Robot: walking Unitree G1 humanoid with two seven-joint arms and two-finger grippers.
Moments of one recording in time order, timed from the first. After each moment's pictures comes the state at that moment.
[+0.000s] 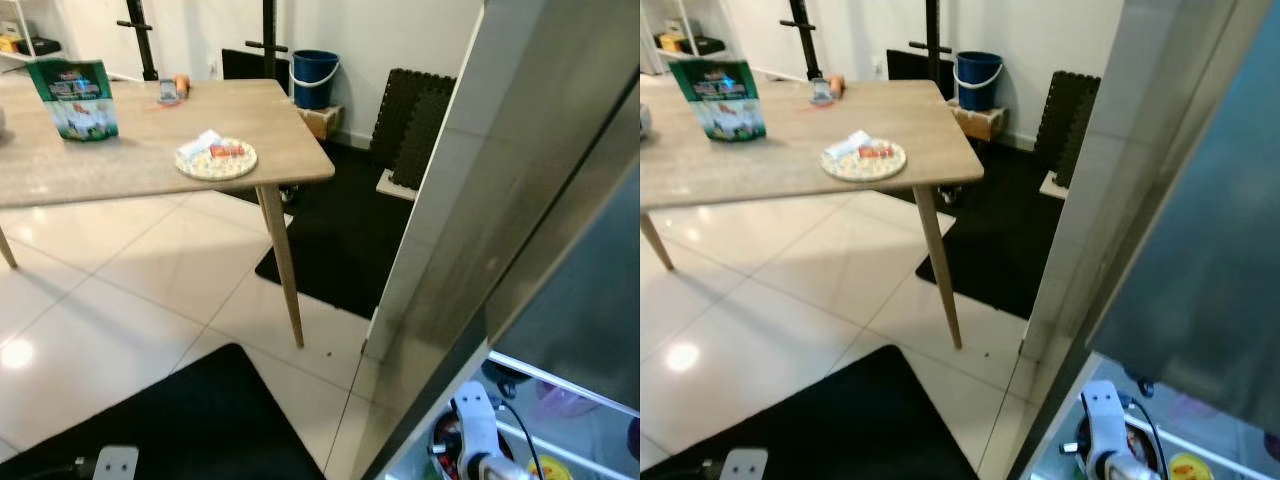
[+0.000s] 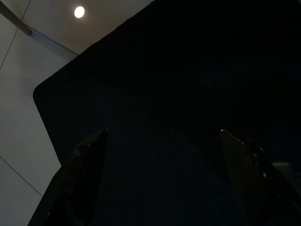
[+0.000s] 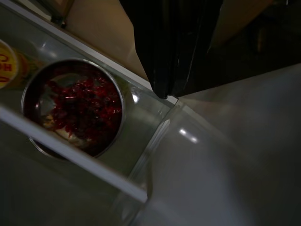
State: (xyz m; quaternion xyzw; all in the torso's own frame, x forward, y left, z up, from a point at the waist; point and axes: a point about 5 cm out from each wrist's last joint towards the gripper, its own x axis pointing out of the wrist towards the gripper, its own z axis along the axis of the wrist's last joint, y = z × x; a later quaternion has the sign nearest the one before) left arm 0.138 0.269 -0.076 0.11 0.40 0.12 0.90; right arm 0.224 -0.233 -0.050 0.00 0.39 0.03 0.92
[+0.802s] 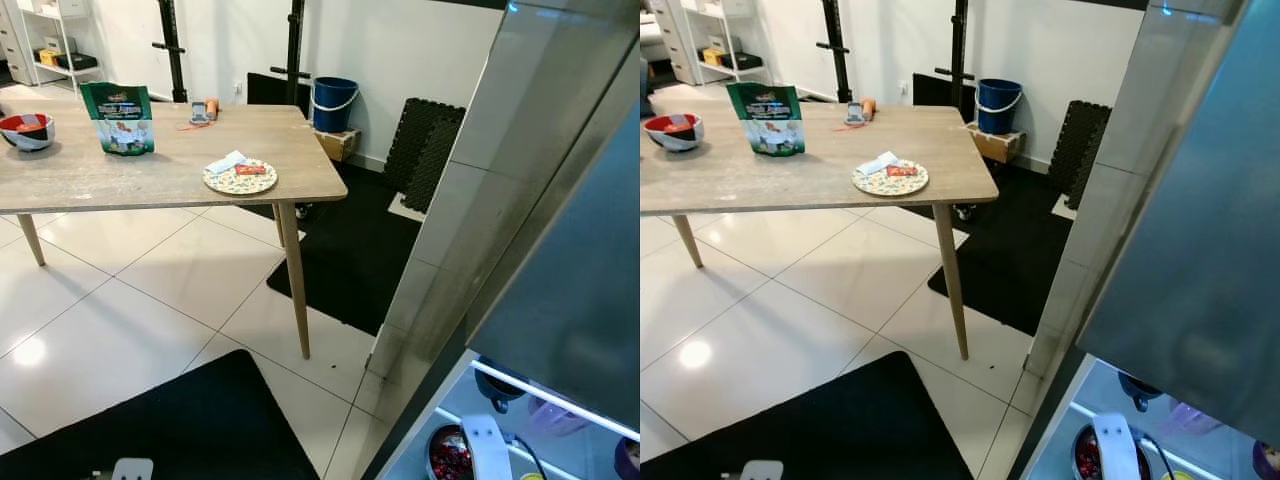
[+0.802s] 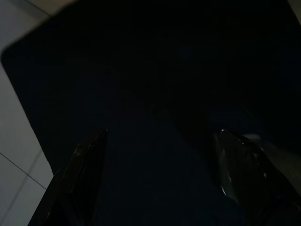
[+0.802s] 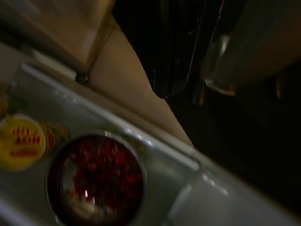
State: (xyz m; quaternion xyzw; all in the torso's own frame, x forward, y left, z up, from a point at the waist) left arm 0.121 0.239 -0.095 0.07 0.47 0.09 0.88; right arm 0.167 -0.246 -0.079 -0.02 0.49 -0.02 0.87
